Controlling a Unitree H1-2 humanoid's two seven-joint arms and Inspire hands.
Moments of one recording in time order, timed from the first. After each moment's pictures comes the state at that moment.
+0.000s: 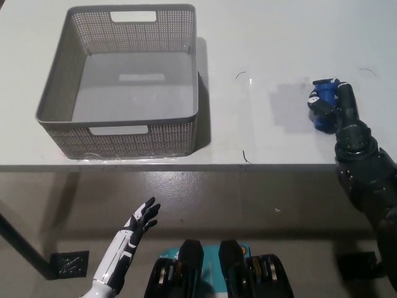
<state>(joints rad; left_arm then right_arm) 0.02 0.13 -0.11 0.08 0.03 -0.30 -0.14 -1.04 -0.19 0.00 1.40 -0.12 -0.18 -0.28</state>
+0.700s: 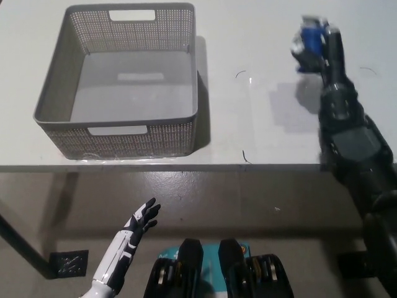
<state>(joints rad) 0.02 0.13 -0.10 0.08 0.03 -0.30 -0.15 -1.10 -0.12 0.02 1.07 -0.13 -0.22 -0.32</state>
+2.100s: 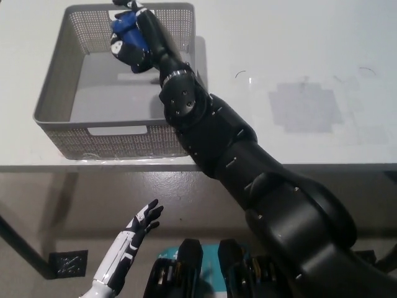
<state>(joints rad) 0.01 0.14 -0.11 0.08 0.02 -0.30 -0.17 -1.36 0.24 0.21 1.38 -0.22 -0.23 -0.32</state>
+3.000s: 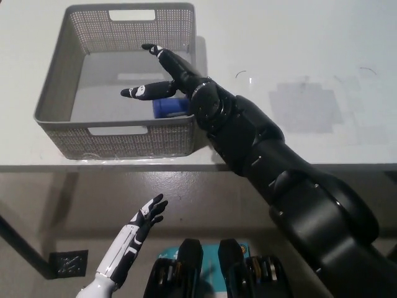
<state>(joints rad) -0.02 0.15 -0.11 0.08 0.04 -0.29 -0.19 -1.33 0.16 0.32 1.40 -0.28 -0.09 -0.04</state>
